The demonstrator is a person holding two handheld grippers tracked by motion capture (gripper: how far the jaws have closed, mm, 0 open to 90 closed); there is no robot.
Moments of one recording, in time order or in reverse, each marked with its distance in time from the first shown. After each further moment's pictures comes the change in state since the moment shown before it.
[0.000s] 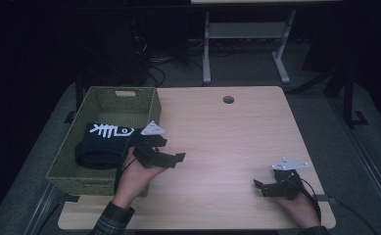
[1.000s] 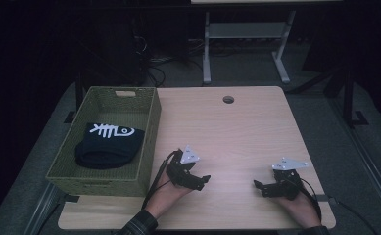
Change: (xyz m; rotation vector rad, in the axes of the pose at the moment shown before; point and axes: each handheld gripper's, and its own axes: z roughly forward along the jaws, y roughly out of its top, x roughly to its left) left arm -0.039 -0.045 0.092 0.037 -0.011 0.196; right arm 0.000 0.000 0.000 0.003 0.003 -0.007
